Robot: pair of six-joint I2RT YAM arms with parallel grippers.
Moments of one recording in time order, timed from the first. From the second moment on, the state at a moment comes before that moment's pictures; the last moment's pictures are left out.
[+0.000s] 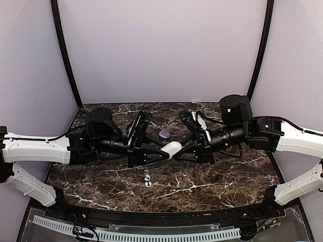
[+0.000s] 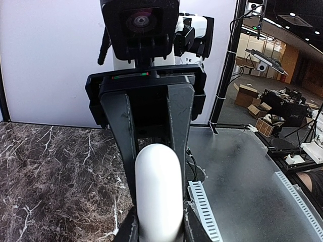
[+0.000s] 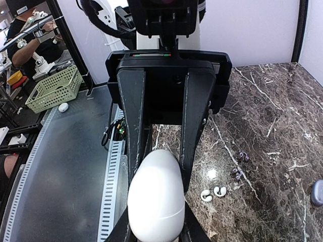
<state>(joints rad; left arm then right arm) -1.02 1.31 0.85 0.37 0.67 -0.08 1.05 1.18 1.04 -0.29 -0.58 -0.04</state>
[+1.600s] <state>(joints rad) -1.03 1.29 0.85 0.36 0.58 -0.08 1.05 1.19 1.05 -0.30 -0.59 -0.07</state>
